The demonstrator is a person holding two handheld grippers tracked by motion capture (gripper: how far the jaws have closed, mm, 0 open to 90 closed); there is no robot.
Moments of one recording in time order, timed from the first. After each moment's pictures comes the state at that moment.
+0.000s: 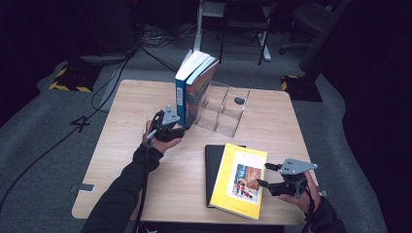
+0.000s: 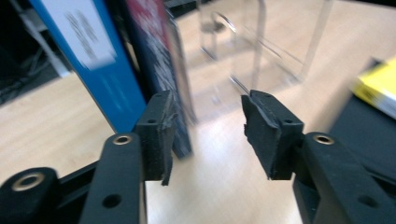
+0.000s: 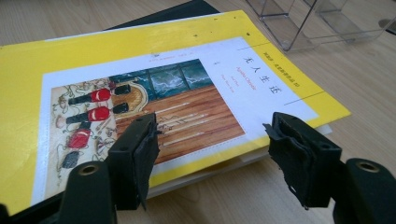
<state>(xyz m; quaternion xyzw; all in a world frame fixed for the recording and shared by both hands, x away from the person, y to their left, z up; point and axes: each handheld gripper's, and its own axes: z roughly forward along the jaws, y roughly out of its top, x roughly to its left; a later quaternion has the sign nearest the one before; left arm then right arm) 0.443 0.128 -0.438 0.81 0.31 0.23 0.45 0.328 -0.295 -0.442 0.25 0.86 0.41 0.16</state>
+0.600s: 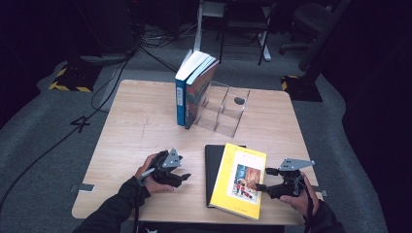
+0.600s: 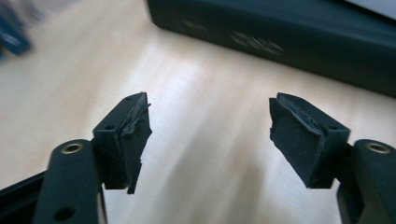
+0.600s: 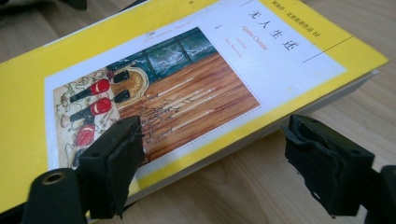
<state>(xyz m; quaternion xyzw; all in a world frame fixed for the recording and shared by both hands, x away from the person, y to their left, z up) 0.351 0.122 -0.487 0.90 0.21 0.11 0.38 0.335 -0.299 -0.461 0.33 0.85 0.41 0.06</state>
